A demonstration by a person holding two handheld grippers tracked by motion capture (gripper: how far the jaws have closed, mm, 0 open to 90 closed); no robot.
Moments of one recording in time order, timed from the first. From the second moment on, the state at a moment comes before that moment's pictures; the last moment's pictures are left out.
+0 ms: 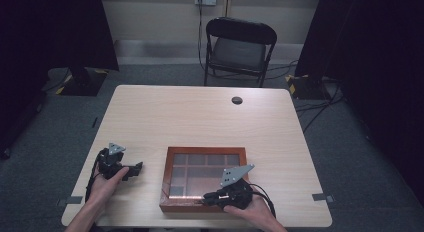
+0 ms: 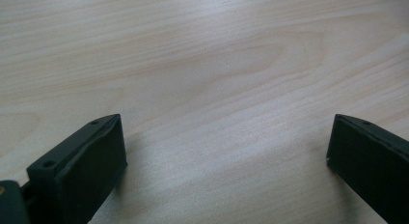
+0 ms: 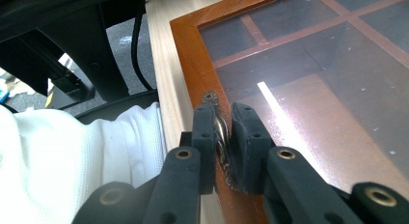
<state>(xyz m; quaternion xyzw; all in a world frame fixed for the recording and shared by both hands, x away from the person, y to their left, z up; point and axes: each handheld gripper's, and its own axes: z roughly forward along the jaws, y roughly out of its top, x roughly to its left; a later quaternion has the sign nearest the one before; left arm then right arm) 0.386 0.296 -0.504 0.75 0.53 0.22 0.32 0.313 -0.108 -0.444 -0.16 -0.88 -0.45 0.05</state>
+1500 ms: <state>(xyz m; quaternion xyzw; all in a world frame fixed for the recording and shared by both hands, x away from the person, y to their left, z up) 0.360 0.272 -0.474 0.78 0.45 0.17 0.40 0.320 -0.108 -0.427 -0.15 -0.88 -0.44 0.06</state>
